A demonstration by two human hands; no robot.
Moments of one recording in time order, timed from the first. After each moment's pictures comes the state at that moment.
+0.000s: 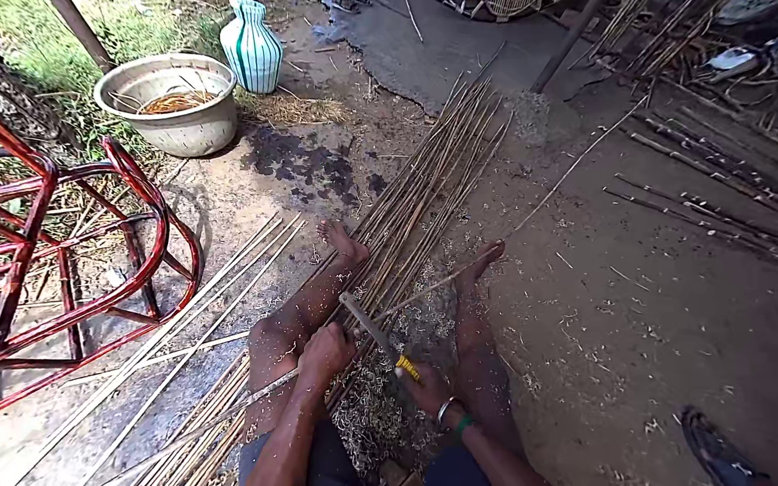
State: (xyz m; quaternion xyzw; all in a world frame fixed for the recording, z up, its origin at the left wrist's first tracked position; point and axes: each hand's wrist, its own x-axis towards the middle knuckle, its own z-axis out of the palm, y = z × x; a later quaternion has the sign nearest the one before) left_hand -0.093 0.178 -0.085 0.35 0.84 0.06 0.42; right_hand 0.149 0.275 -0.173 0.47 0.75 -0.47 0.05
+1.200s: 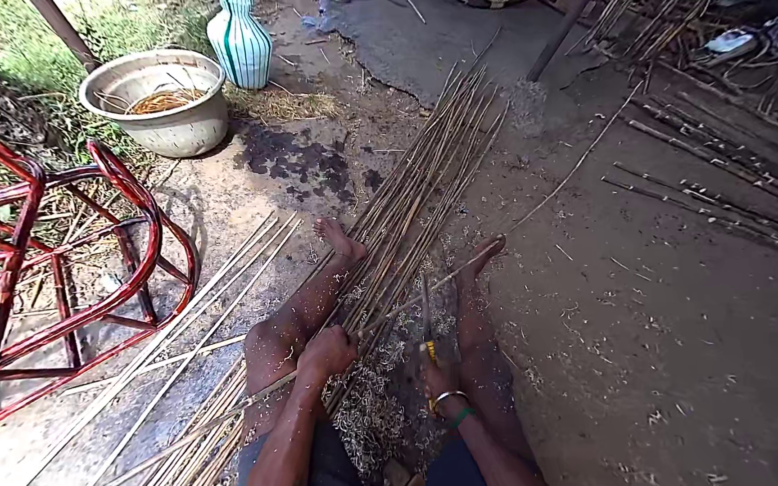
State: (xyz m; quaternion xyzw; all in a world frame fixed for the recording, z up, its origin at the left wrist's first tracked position) left_hand -0.098 0.184 -0.101 0.37 0.80 0.01 0.47; right_hand 0.152 0.271 -0.188 0.56 0.67 -0.49 0.01
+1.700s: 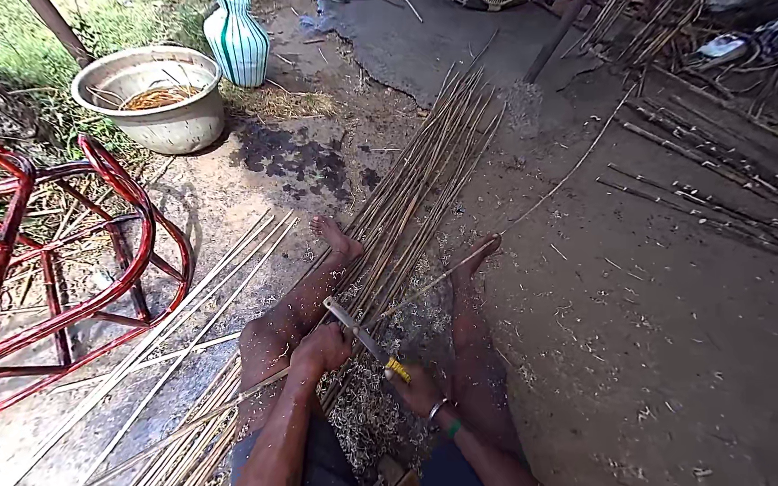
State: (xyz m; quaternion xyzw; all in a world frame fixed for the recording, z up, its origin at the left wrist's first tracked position) left_hand -0.104 0.187 -0.100 0.39 0.79 0.01 0.46; right_hand 0.142 0.259 -0.167 0.47 0.75 -0.47 0.07
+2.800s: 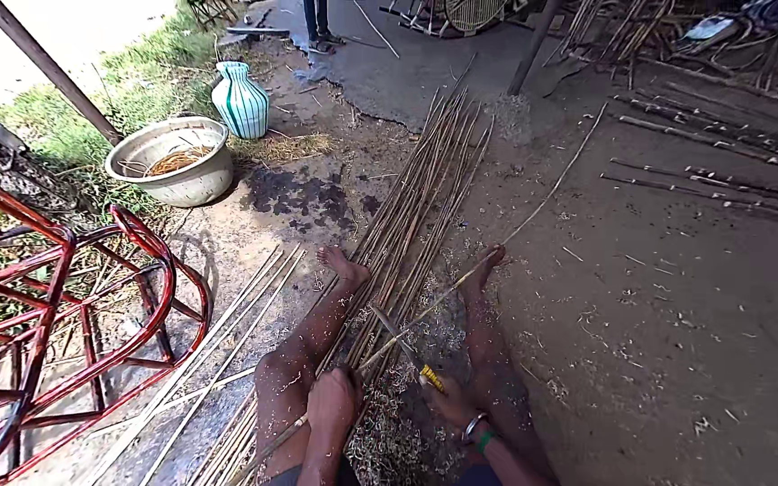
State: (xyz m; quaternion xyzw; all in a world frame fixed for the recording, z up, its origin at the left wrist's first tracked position) left_hand -0.065 0.163 -0.067 0.33 0.88 0.02 0.34; right_hand 0.156 0.287 -0.186 0.51 0.69 -0.51 -0.01
